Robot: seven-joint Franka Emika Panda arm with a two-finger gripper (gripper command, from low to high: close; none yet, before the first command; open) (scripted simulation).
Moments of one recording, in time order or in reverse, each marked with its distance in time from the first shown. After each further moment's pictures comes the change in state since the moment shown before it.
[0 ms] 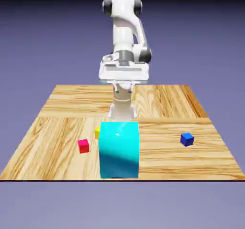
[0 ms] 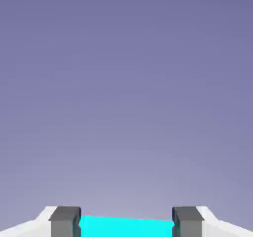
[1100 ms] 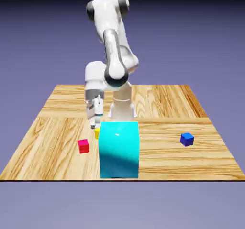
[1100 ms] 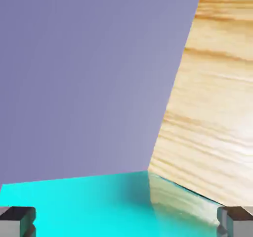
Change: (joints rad) arm 1.083 0.299 -1.181 0.102 1.309 0.255 -0.167
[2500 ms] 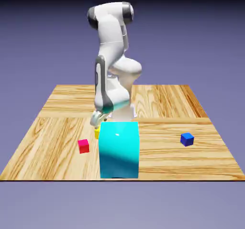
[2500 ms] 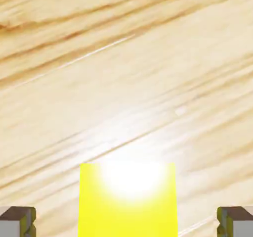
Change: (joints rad) arm 1.262 -0.024 -1.235 -0.073 0.774 0.298 -0.039
